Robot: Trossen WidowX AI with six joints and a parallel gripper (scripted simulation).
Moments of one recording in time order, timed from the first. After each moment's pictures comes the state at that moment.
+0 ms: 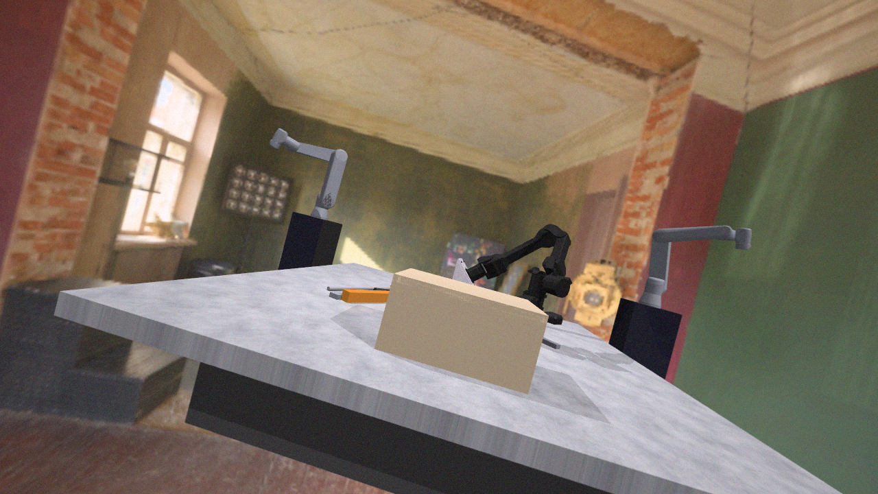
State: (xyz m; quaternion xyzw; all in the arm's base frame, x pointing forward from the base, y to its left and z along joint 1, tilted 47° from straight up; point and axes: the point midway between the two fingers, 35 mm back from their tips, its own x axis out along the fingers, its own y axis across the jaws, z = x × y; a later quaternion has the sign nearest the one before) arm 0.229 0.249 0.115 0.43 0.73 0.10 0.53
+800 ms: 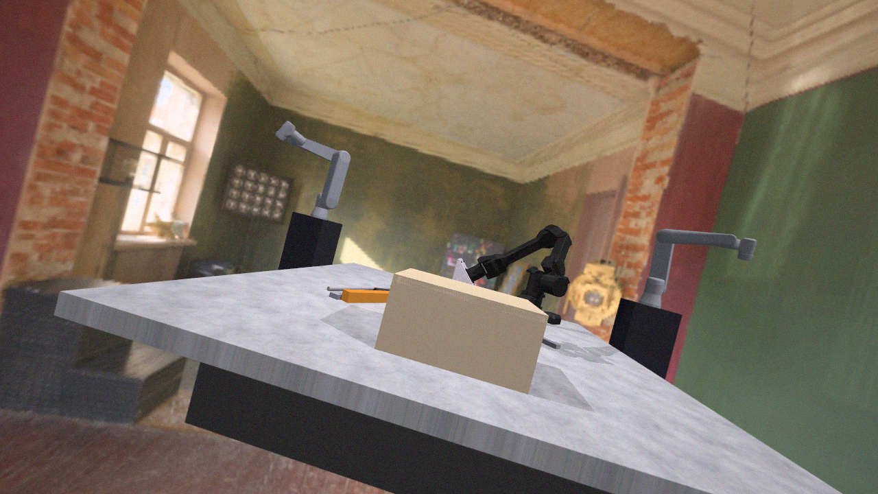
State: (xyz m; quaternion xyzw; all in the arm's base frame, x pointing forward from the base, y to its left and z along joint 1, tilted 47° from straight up) arm 0.241 0.244 0.109 0.43 0.73 0.10 0.53
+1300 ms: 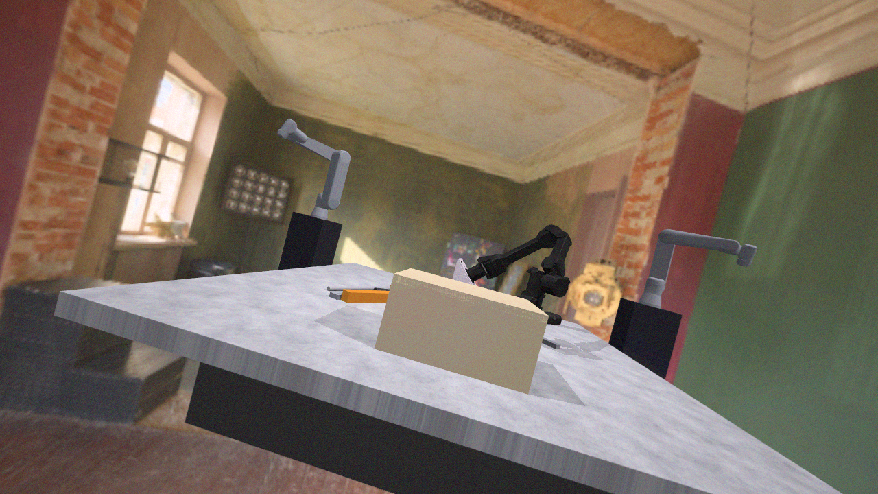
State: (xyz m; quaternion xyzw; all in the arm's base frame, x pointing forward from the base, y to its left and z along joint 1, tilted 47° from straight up) arm 0.241 0.246 0.109 0.43 0.72 0.11 0.53
